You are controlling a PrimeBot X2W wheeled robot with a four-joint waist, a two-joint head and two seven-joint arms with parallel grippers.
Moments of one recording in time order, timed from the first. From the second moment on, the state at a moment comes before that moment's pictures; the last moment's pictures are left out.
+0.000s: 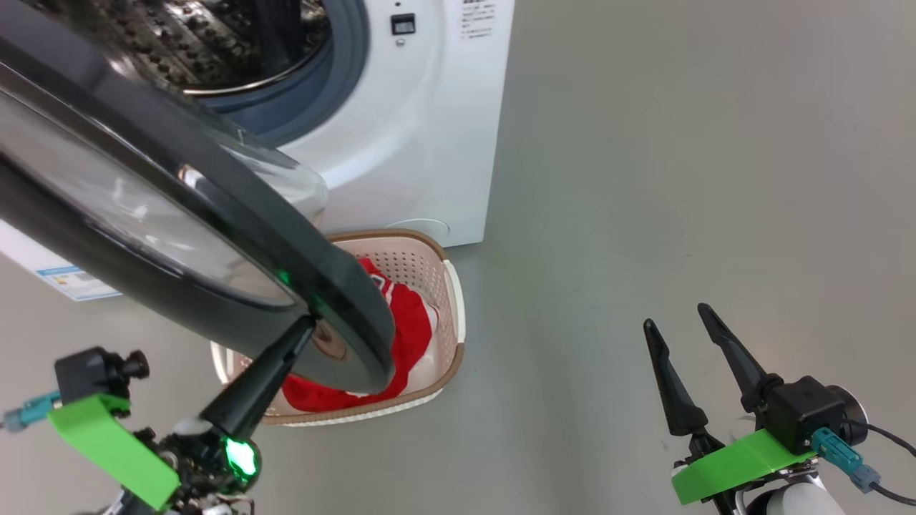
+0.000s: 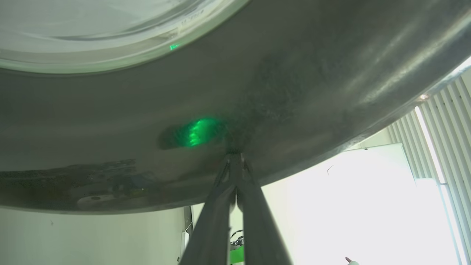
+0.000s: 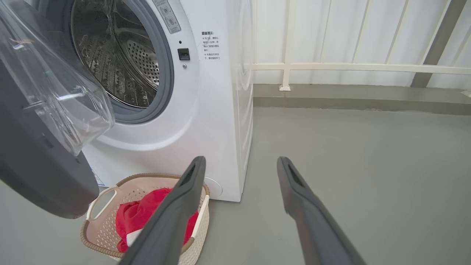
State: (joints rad) left arm -0.13 0.12 0.05 -0.08 -1.69 -0.12 0.62; right arm -0.06 -0.04 0.07 0.16 0.20 0.13 -0.25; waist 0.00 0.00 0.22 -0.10
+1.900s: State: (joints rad) left arm -0.23 0.07 0.19 0.01 -1.69 -0.12 0.54; right arm -0.13 -0.04 0.12 0.18 0.25 0.13 -0.25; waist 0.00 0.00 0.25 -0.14
